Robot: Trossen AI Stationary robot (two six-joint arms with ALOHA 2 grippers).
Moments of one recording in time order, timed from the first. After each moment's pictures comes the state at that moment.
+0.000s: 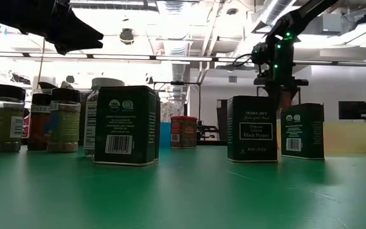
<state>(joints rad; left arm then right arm) -0.08 0.46 0.40 -0.03 -0.51 -0.06 -0.97 1.62 1.35 -1.03 0.14 0.21</state>
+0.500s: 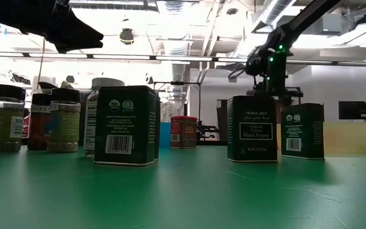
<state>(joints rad) -0.08 0.46 0.40 -0.02 -0.52 -0.03 -0.98 1.75 1.35 -0.95 0.13 0.33</state>
